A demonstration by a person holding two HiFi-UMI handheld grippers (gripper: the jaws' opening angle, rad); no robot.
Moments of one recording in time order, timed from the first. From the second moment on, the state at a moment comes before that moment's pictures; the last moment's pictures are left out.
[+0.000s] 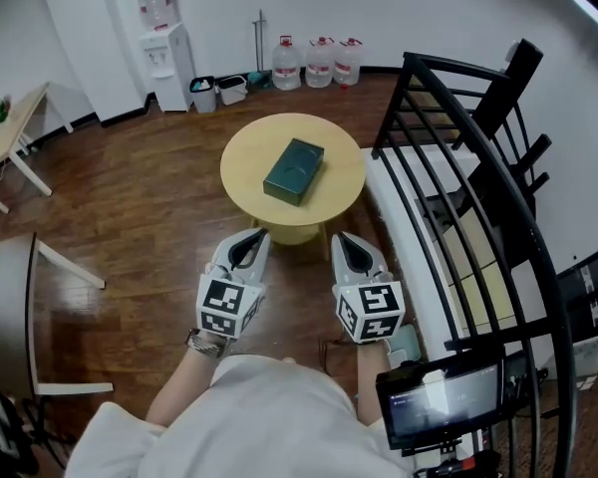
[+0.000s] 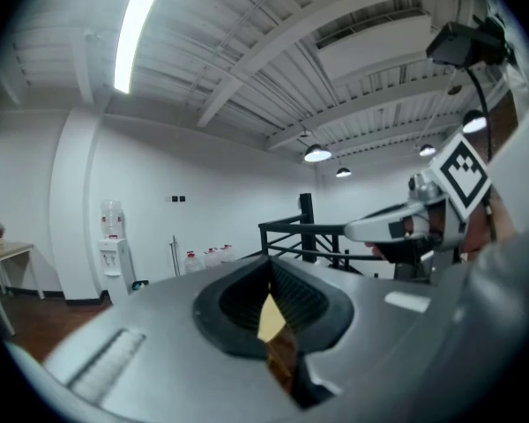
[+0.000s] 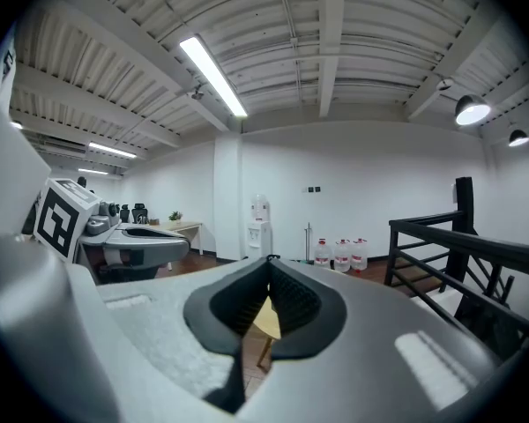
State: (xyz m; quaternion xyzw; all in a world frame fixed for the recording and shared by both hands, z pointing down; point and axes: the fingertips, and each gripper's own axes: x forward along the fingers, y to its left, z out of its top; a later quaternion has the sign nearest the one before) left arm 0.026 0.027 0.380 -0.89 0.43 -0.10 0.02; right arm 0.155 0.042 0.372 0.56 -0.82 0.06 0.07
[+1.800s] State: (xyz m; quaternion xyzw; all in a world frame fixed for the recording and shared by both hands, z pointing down) left arm -0.050 0.184 0.358 -0.91 0.40 -0.07 0.08; right arm 0.051 0.197 0.338 0.55 -0.83 -0.02 0.07
